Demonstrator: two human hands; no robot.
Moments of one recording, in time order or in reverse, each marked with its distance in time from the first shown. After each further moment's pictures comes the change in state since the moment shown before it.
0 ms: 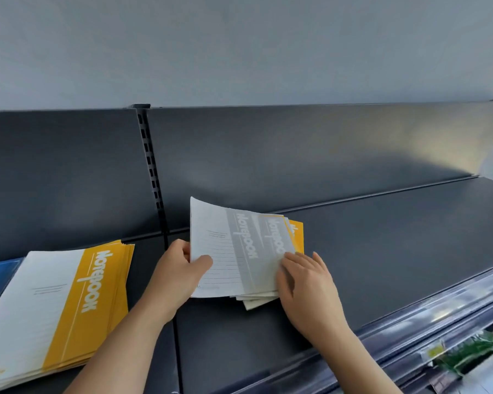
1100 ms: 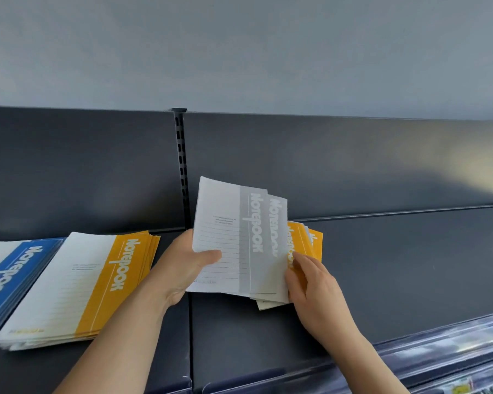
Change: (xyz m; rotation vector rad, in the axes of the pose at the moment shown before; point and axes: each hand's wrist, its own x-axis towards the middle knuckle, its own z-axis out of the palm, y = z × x) left_hand -0.011 0.013 -0.023 -0.272 -0.103 0.005; right_hand 0.006 -0.006 -0.004 0.237 -0.068 -0.056
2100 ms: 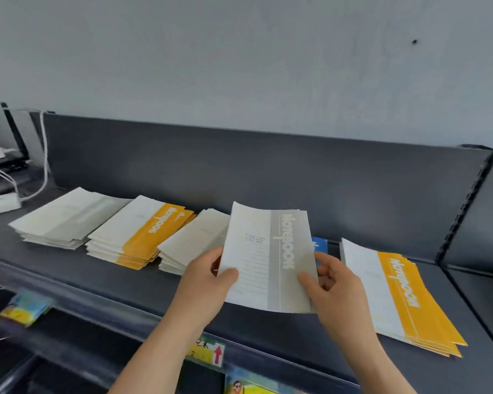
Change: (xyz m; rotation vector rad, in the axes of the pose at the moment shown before) left_hand -0.217 -0.028 -0.345 0.179 0.565 0.031; right_hand -0.057 -0.350 0.206 0.561 -0.288 -0.020
